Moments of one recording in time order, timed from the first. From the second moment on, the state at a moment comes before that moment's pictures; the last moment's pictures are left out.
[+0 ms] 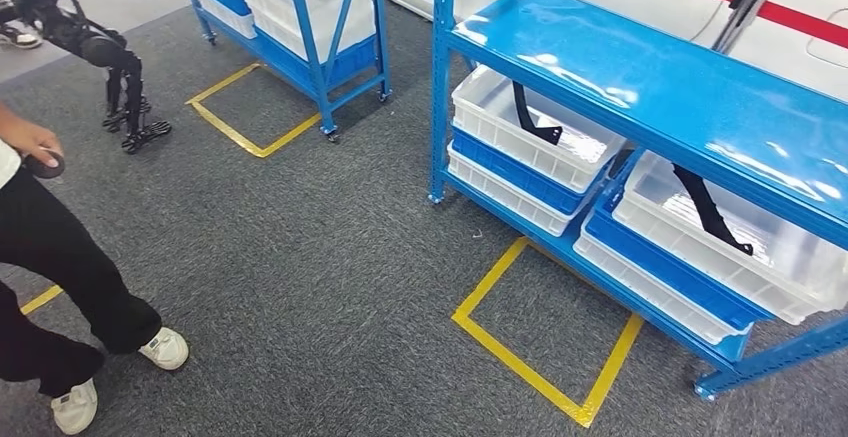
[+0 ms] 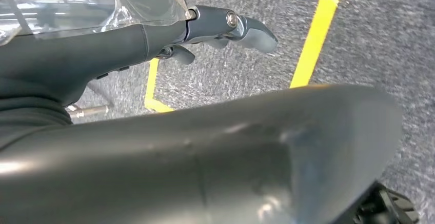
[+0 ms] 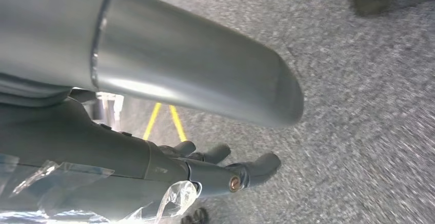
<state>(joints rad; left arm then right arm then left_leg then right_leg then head) -0.14 -0.01 -1.02 -0.27 0.74 0.38 -0.05 -0.11 -0.08 0.59 -0.23 -0.61 -0.26 0.23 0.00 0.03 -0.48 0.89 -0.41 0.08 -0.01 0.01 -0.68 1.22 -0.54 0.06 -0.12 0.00</state>
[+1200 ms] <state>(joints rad) -0.15 -0.01 -1.03 -0.27 0.74 0.37 -0.04 -0.11 -0.07 0.61 -0.23 -0.63 -0.27 0.21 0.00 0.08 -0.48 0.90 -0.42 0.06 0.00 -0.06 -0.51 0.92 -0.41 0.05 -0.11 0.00</state>
